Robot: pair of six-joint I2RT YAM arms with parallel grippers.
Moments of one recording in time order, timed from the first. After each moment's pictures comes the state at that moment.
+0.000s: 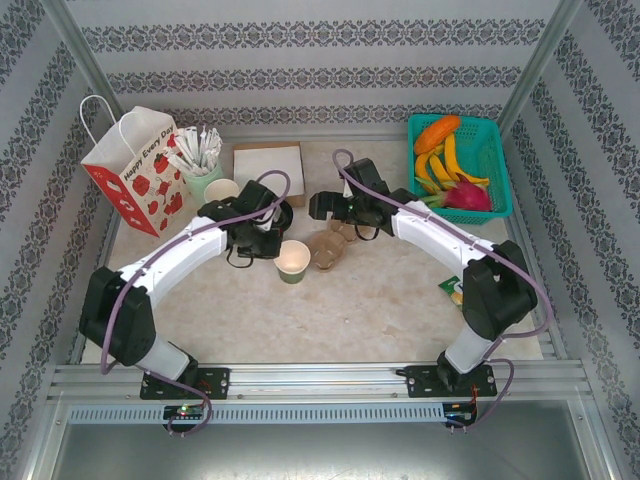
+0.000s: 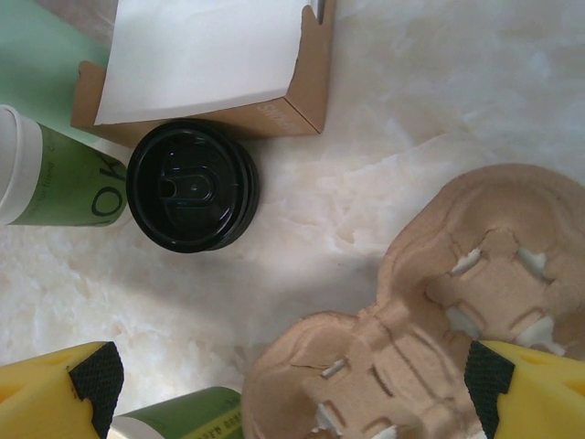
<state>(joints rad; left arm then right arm) -0.50 1.53 1.19 -0.84 0.15 -0.42 0.54 1.66 1.28 -0.44 -0.15 0.57</state>
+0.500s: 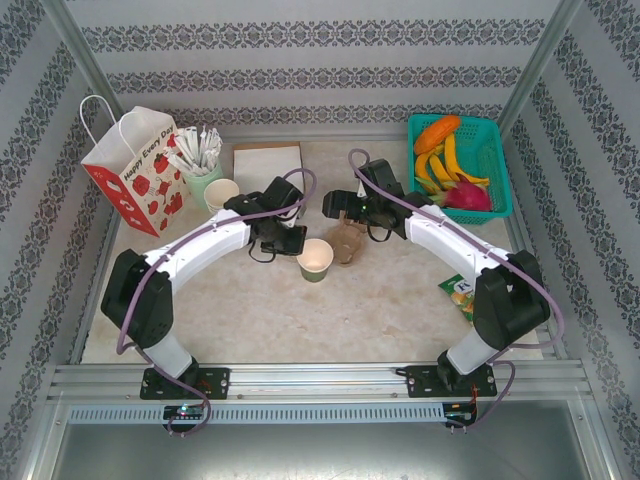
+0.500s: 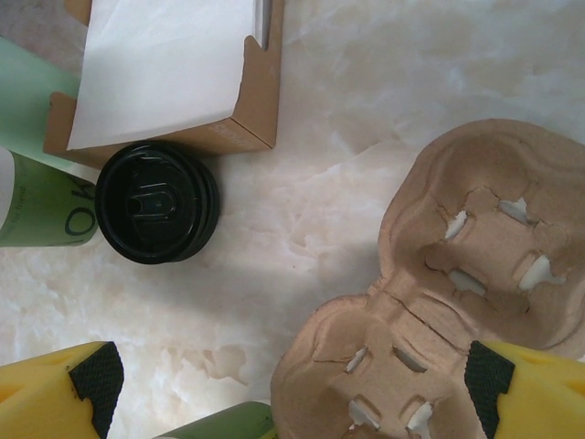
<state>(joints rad) -0.59 1.66 1.32 -0.81 0.18 -0.44 0.49 1.59 1.22 -0.44 -0.12 0.57</state>
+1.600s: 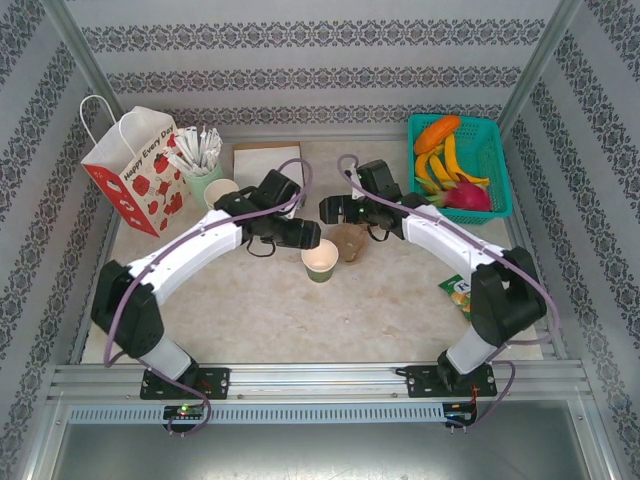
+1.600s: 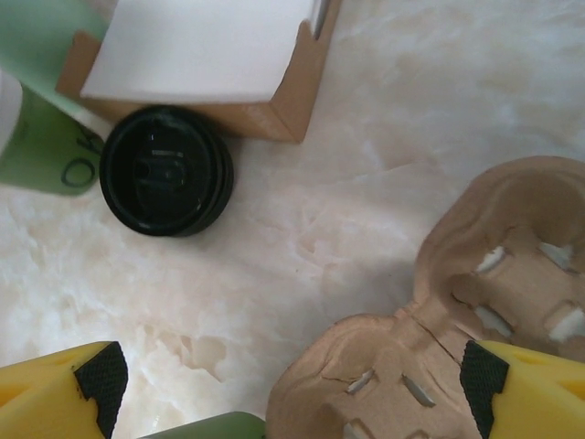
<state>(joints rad) -0.60 1.55 1.33 -0.79 0.13 -0.46 0.49 1.65 1.21 -0.38 -0.20 0.34</state>
